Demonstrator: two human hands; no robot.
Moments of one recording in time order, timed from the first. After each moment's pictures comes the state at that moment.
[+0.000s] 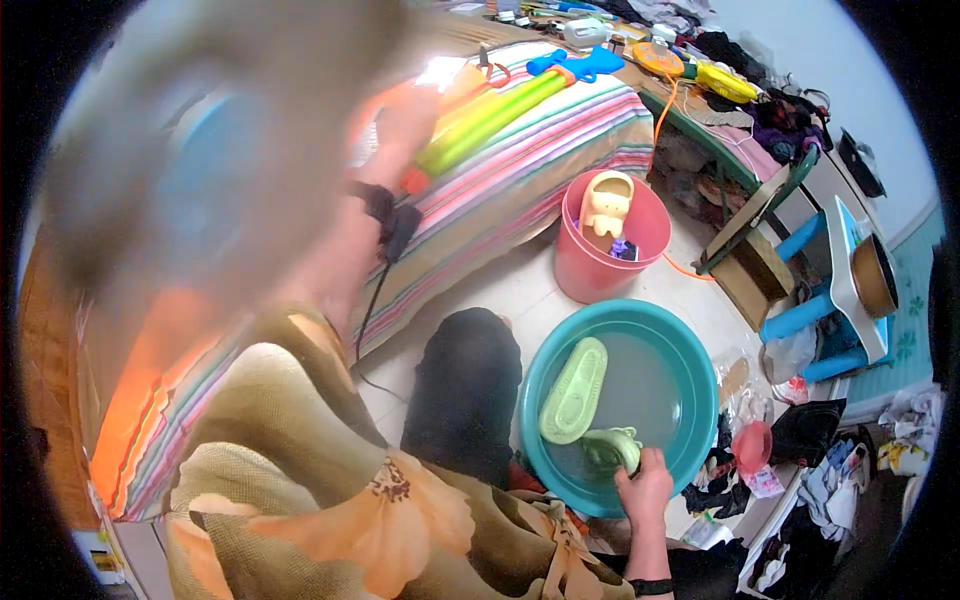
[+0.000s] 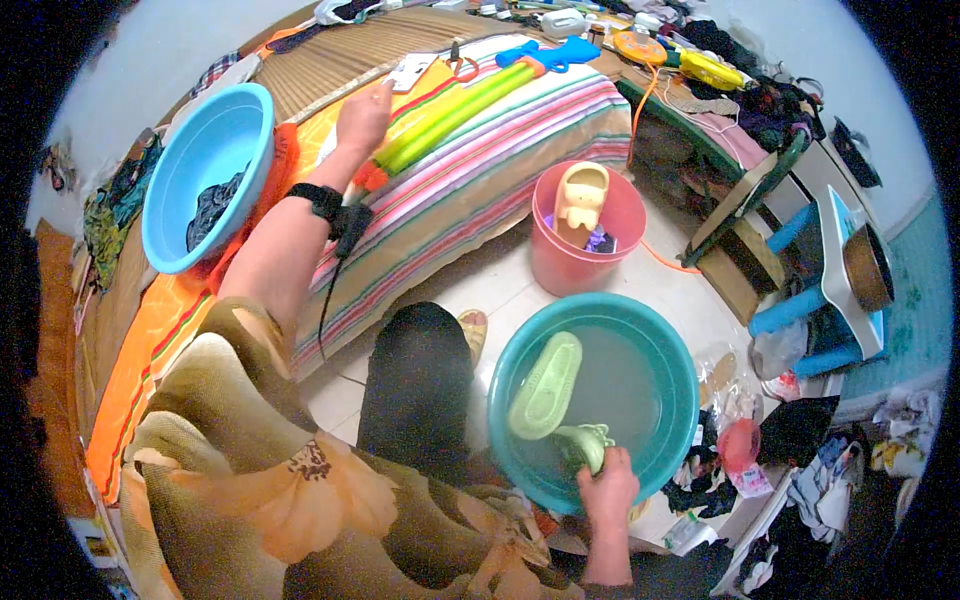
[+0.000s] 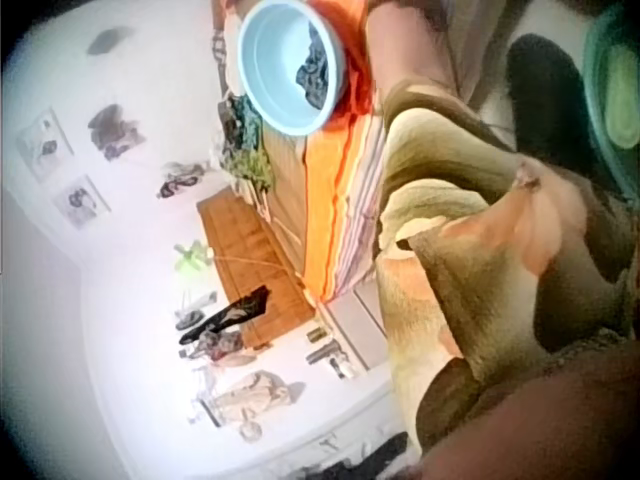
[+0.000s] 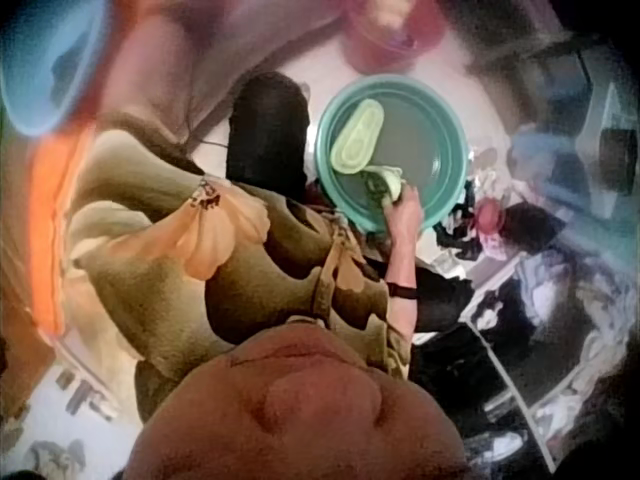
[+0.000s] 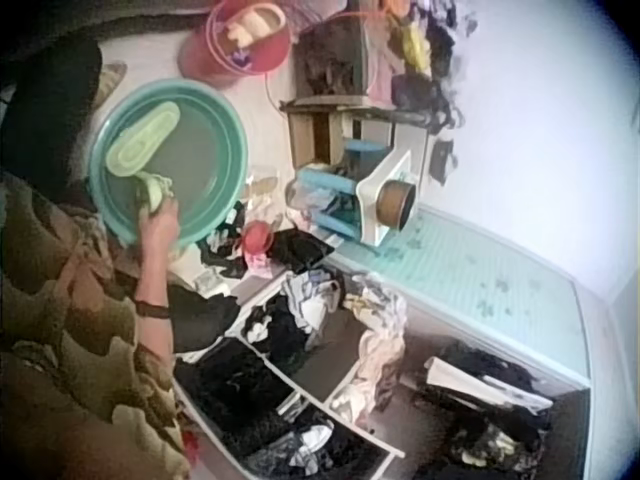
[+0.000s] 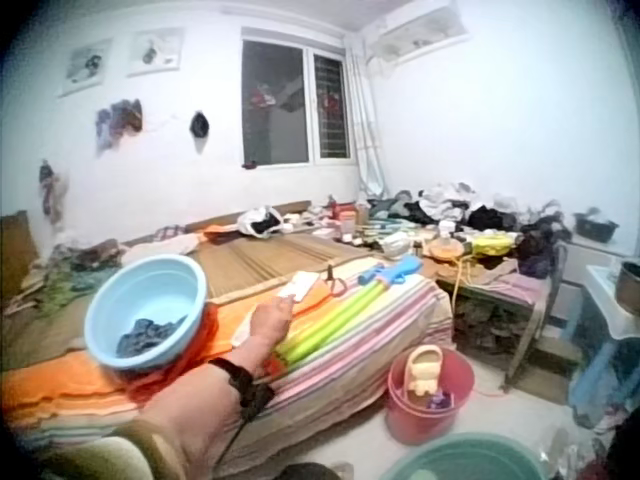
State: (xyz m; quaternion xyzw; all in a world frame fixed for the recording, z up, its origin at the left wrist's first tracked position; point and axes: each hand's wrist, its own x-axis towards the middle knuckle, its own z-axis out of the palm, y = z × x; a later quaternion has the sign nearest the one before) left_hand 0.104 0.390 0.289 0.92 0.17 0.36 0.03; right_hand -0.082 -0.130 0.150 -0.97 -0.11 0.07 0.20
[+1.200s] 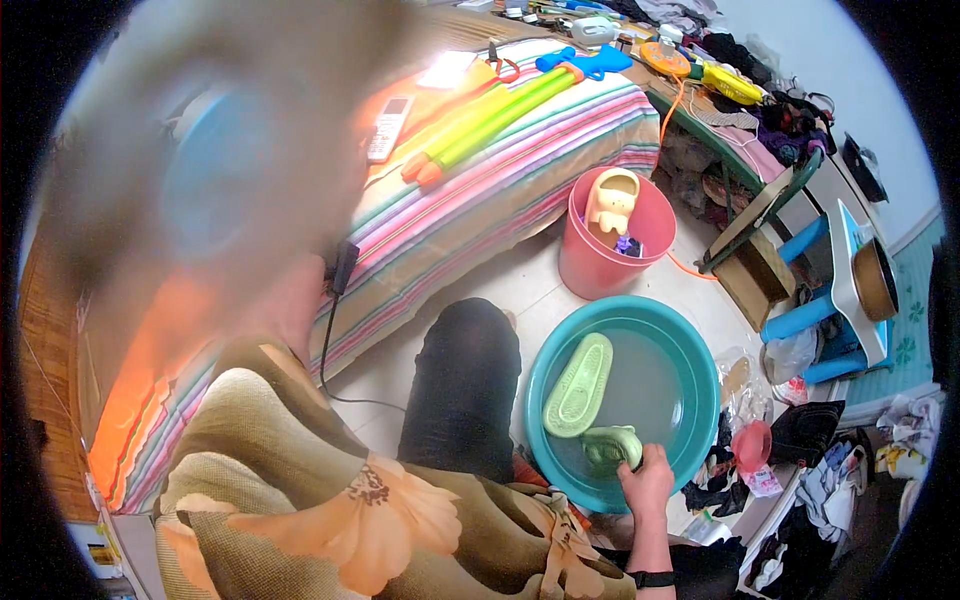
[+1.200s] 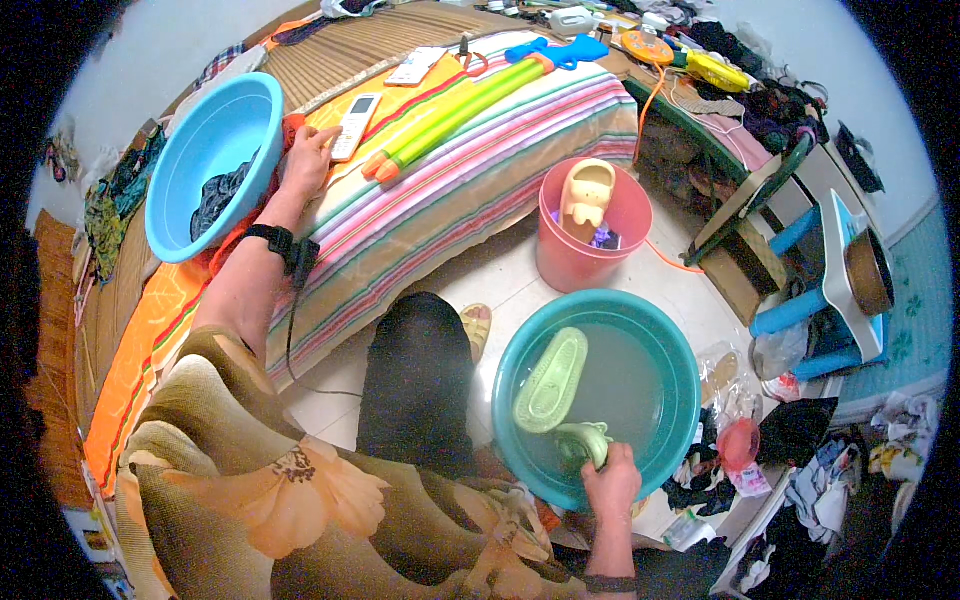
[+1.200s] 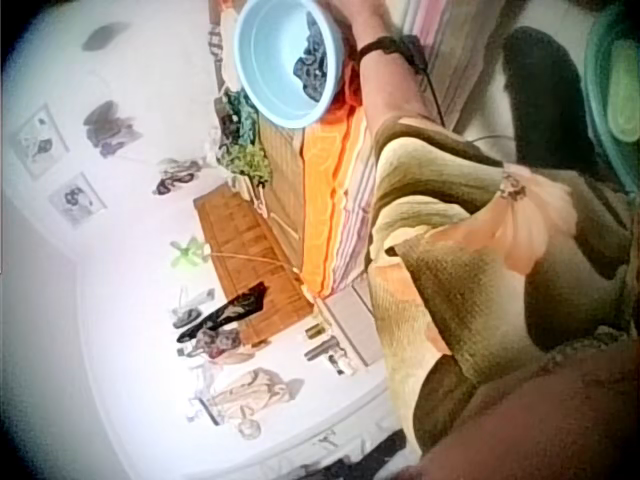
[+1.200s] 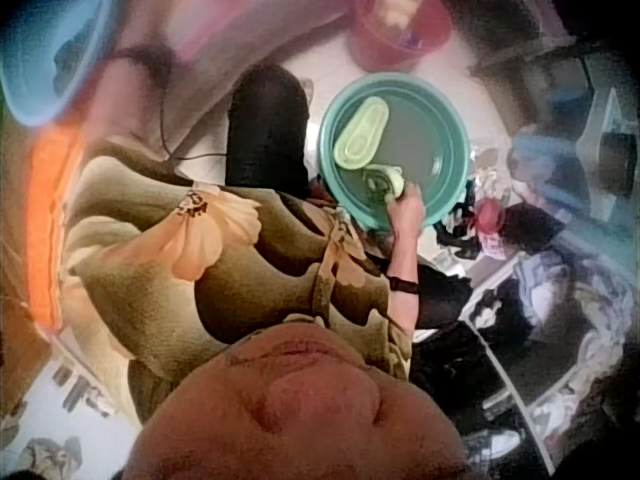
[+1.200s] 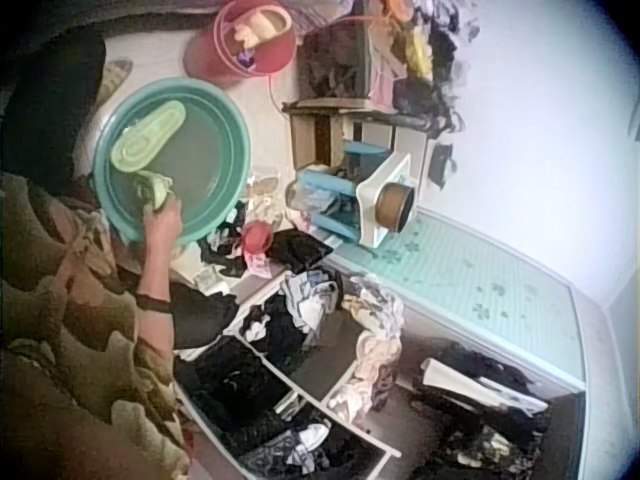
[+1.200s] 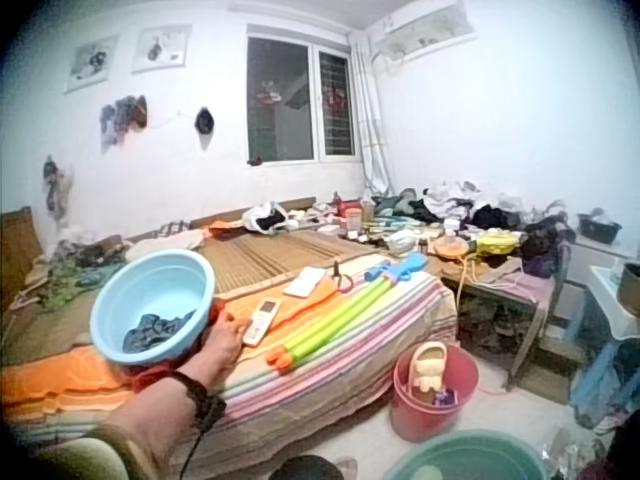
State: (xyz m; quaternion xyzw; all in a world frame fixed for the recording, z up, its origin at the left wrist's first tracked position) left_hand 0.001 0.460 0.253 0.93 0.23 0.28 0.03; right_hand -0.081 -0.129 0.144 -0.97 -0.10 0.08 0.19
